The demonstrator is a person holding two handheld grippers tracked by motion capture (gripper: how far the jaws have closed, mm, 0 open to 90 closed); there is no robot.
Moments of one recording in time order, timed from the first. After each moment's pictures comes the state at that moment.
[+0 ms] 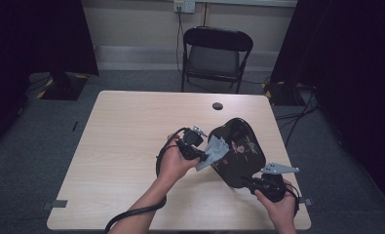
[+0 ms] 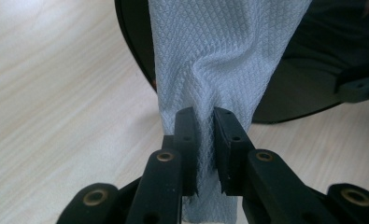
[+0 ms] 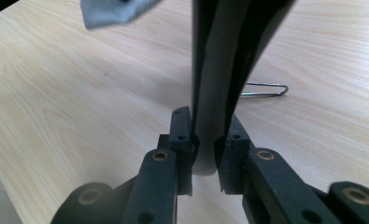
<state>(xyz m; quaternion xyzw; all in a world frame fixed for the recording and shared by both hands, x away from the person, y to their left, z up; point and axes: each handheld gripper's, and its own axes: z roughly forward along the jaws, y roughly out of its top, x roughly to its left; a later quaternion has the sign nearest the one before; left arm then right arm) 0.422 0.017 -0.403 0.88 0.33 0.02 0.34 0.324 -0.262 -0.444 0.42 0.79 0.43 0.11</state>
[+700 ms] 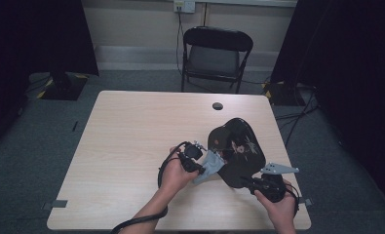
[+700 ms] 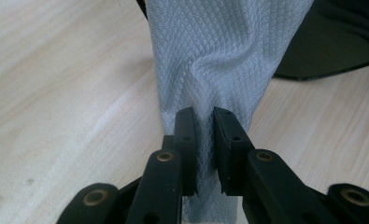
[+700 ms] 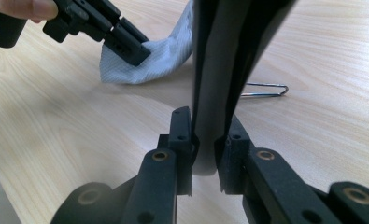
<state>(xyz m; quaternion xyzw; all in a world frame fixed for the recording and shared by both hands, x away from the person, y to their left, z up) 0.415 0.013 -0.451 0.89 0.34 0.00 0.29 0.323 -0.261 -0.444 0.42 0.79 0.43 0.11</state>
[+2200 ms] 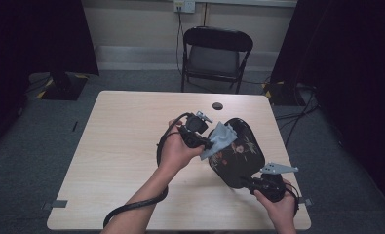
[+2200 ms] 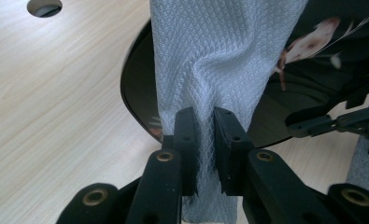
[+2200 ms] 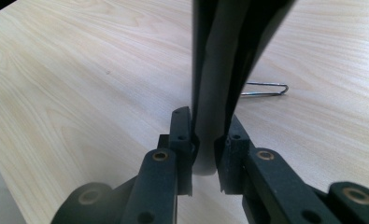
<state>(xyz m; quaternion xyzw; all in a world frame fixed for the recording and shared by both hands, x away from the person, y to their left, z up) 0.421 0.011 -0.340 0.88 0.31 0.04 0.36 0.324 -0.260 -0.443 0.42 0.79 0.43 0.11</state>
